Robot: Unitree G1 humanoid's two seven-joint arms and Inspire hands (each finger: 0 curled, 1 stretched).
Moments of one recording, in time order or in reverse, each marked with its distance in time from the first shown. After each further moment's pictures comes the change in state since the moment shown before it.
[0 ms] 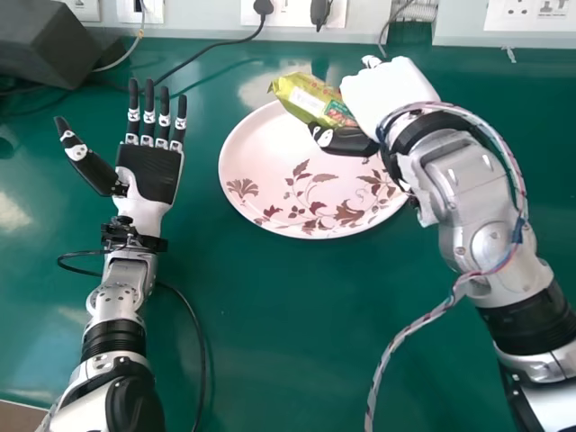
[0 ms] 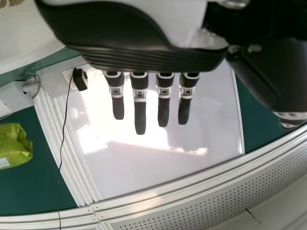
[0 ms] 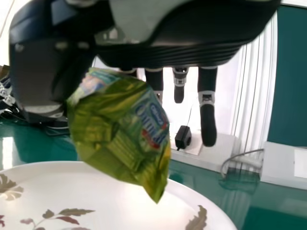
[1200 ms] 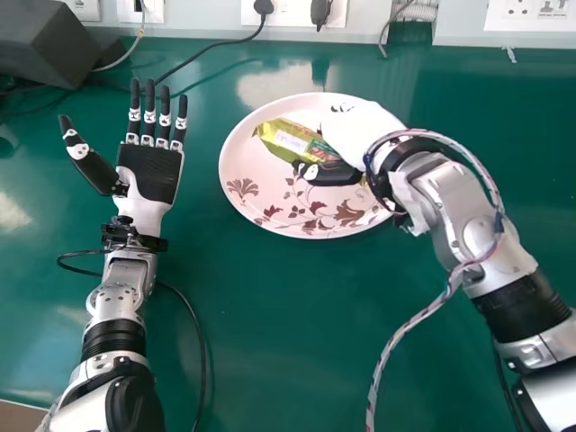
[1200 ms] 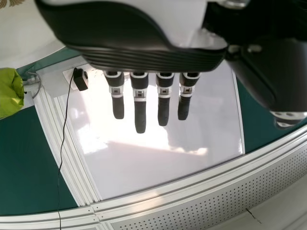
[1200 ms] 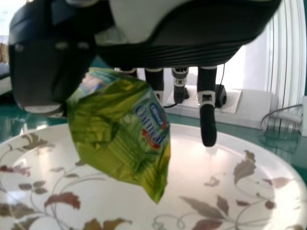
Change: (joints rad) left arm 0.000 0.000 -0.001 -0.002 0.001 -0.002 0.000; right arm -0.022 -0.030 0.082 0.263 0.213 -0.136 -0.157
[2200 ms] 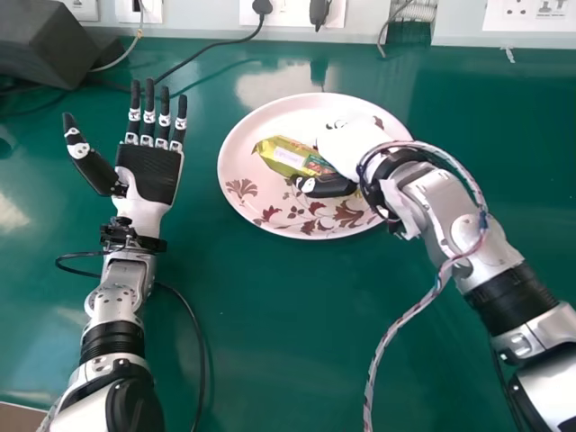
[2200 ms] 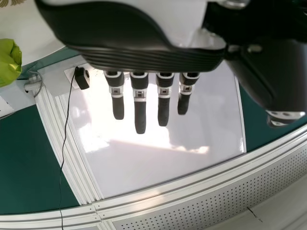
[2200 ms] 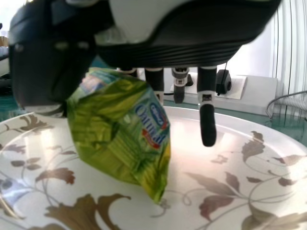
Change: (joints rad) left arm 0.011 -0.001 -0.003 -0.021 0.000 0.011 -0.001; right arm -0.038 0.002 0.070 0.141 0.043 -0.021 -0.081
